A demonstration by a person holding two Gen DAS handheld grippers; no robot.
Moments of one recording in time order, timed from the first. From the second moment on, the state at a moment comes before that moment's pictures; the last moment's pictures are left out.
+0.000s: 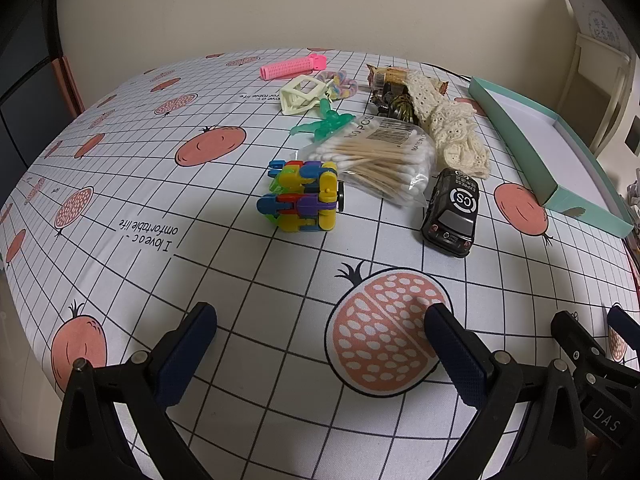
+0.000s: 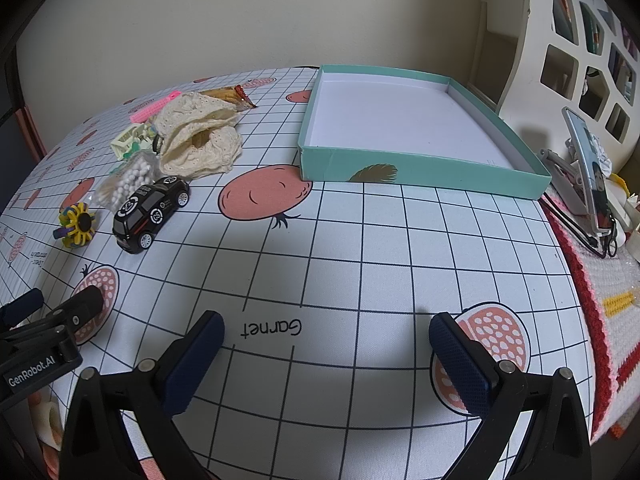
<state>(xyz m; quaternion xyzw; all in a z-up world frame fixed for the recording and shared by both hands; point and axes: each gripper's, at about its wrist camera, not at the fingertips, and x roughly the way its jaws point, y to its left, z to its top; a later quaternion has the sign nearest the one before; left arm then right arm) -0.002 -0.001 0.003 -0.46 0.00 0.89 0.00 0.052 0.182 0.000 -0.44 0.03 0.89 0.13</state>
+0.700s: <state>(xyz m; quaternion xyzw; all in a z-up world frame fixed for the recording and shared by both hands) -0.019 -0.010 0.038 -0.47 -0.01 0.88 0.02 0.030 0.171 0.037 -0.42 0.02 0.90 0.10</state>
